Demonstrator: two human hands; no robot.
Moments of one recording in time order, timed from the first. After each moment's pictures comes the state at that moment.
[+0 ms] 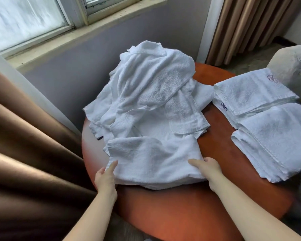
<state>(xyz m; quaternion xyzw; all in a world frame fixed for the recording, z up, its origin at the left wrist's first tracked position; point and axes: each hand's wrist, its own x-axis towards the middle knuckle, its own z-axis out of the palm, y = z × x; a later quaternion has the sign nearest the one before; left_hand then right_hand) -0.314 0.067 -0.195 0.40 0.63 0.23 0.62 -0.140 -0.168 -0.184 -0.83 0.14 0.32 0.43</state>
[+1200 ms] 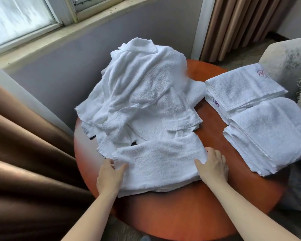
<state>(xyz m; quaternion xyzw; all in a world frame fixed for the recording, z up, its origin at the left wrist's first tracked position) -0.305 0.046 -0.184 0.77 0.54 0.04 0.34 -0.145 -0.197 -0.179 -0.97 -0.04 0.10 0.21</state>
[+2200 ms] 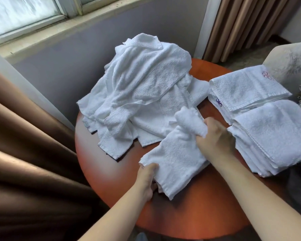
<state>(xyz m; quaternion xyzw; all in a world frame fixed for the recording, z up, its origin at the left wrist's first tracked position) -0.263 -0.036 -0.187 0.39 0.49 0.00 0.78 -0.125 -0.166 -0.092 -0.96 -0.18 -0.08 0.20</state>
